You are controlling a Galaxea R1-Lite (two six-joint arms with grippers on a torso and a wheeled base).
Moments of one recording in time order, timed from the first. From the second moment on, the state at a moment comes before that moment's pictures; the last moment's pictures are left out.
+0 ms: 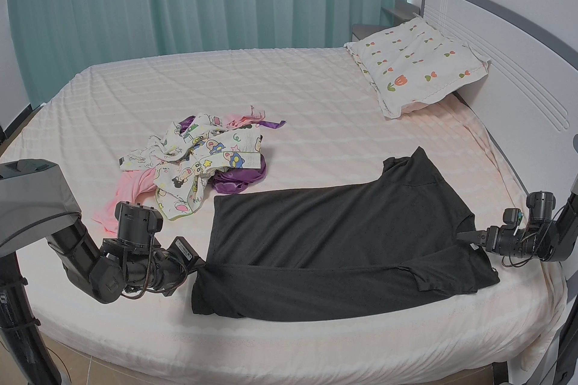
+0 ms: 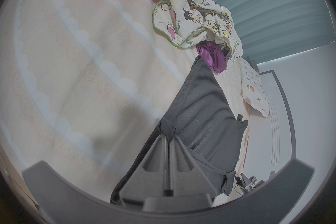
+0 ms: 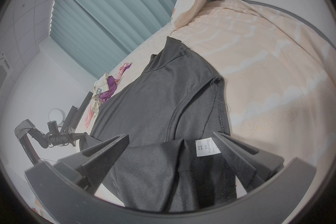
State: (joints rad) left arm -0.25 2.07 -0.57 -0.76 -0.18 -1.04; right arm -0.31 2.17 -0.64 -0.79 0.72 0.09
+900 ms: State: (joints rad) left arm -0.25 2.07 -0.57 -0.76 -0.18 -1.04; right arm -0.32 2.22 -0.66 -0.79 0.76 0.13
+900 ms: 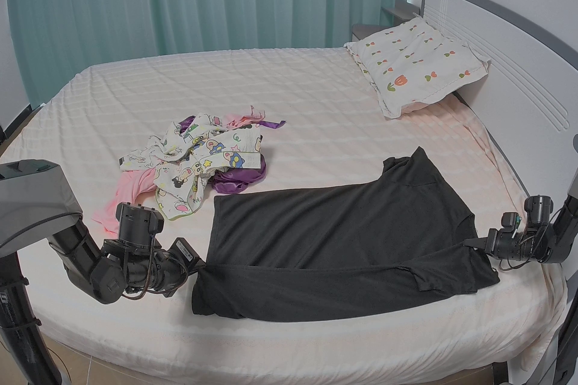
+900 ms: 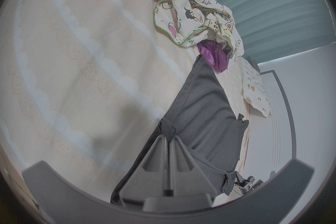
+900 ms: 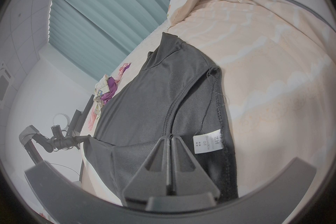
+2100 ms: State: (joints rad) left arm -0.24 2.14 -0.53 -1.02 -0.17 -1.04; right arm -0.38 2.24 -0.62 -1.09 0.78 0.34
